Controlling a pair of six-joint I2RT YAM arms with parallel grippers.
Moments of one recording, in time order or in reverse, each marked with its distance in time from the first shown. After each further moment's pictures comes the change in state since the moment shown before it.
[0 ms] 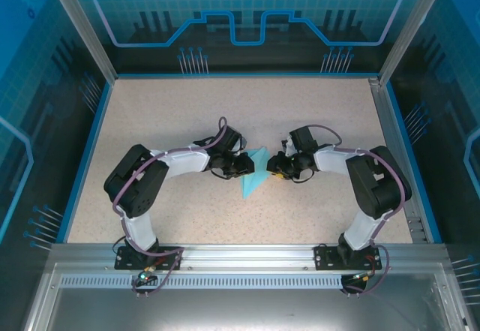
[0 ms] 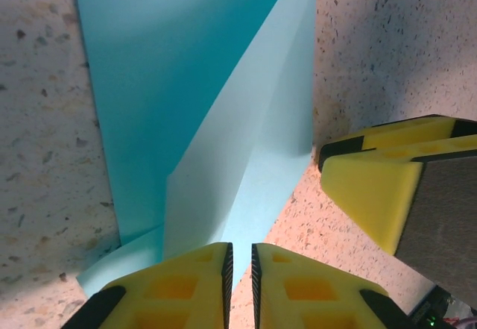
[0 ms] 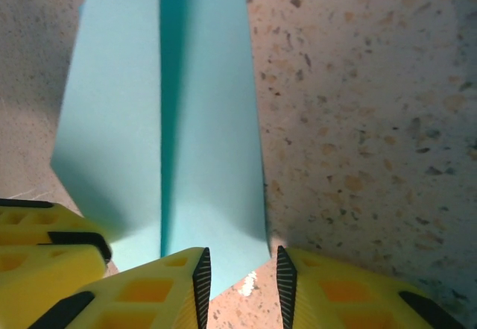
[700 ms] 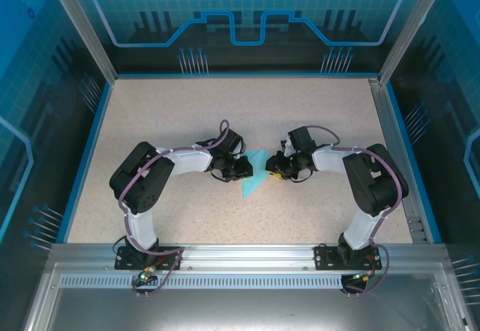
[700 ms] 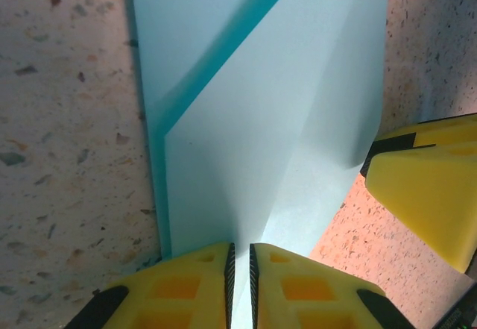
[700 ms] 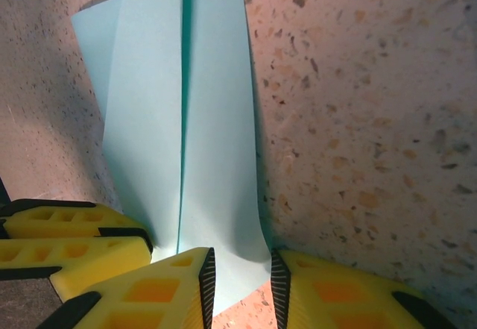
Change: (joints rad) left arm 0.000 0.050 0.002 -0.022 -0.007 0.011; right arm 0.010 0.026 0.006 0.035 -0.022 0.055
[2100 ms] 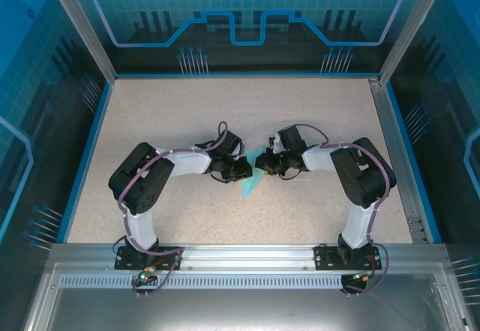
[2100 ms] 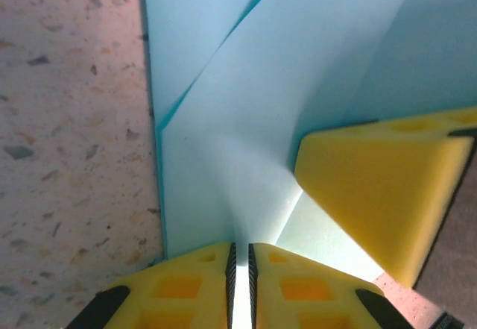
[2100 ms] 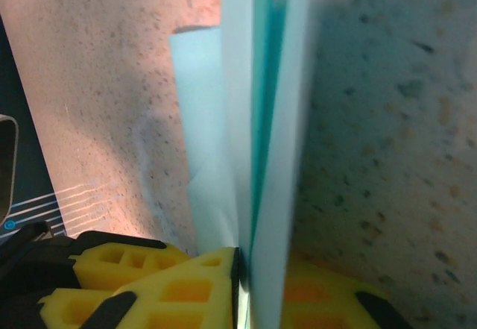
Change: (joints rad) left arm 0.000 -0.018 -0.043 0.061 0.000 -0.043; right arm 0.062 0.102 0.051 0.199 -0.054 0.066
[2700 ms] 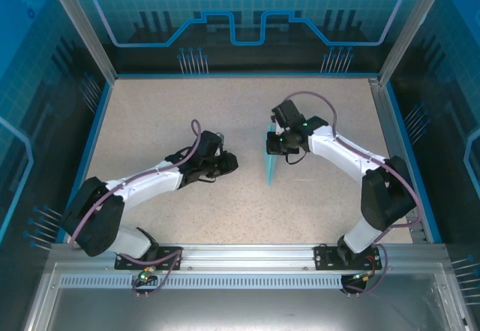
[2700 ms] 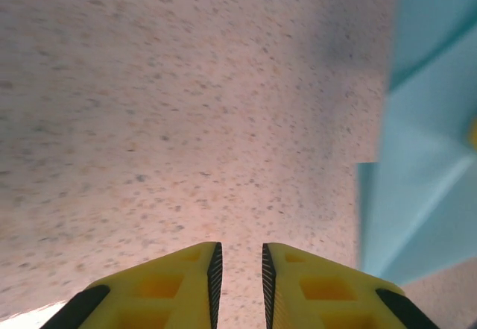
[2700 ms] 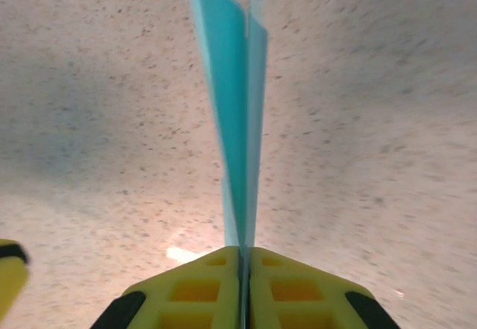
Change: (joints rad) left arm 0.006 -0.443 -0.213 -0.012 -0.292 -0.045; right arm 0.109 -0.220 0.422 -0.826 0.597 -0.325
